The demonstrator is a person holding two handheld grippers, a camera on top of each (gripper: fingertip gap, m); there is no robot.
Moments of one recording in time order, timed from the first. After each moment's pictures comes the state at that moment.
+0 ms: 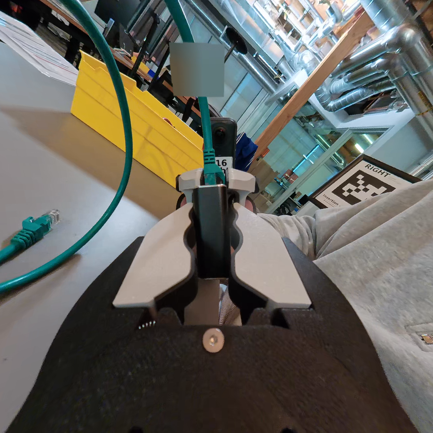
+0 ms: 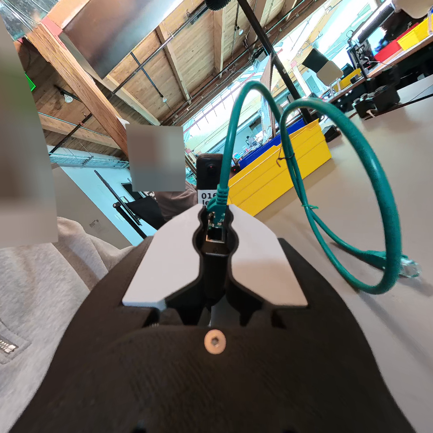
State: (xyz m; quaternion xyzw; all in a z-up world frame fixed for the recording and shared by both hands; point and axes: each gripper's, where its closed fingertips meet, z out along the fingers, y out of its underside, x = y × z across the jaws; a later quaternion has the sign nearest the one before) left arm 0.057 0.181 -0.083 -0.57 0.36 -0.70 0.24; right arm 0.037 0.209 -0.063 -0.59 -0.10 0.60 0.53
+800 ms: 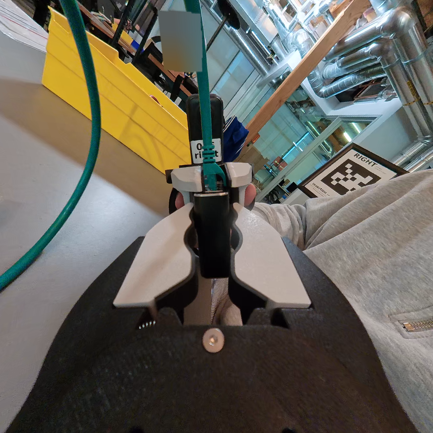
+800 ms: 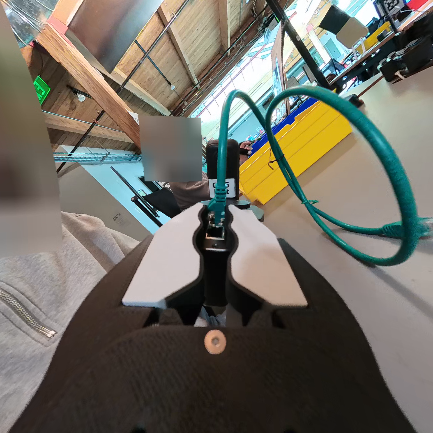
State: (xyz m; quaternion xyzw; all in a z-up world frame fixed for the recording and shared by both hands) left arm 0.059 0.169 -0.090 -0.57 0.38 -0.70 0.20; right arm 0.035 0.201 -0.068 -0.60 -0.10 0.63 0.48
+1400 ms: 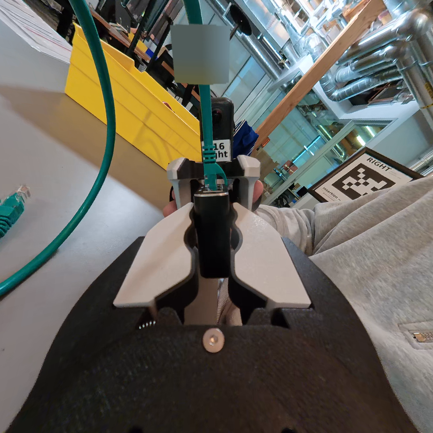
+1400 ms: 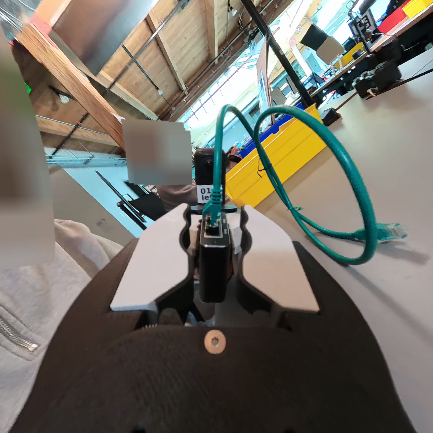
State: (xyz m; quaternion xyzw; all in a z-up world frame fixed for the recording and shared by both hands) left arm 0.057 0.177 -0.091 -0.58 0.37 -0.69 0.21; right arm 0.044 0.211 -0.069 -0.61 -0.09 0.60 0.50
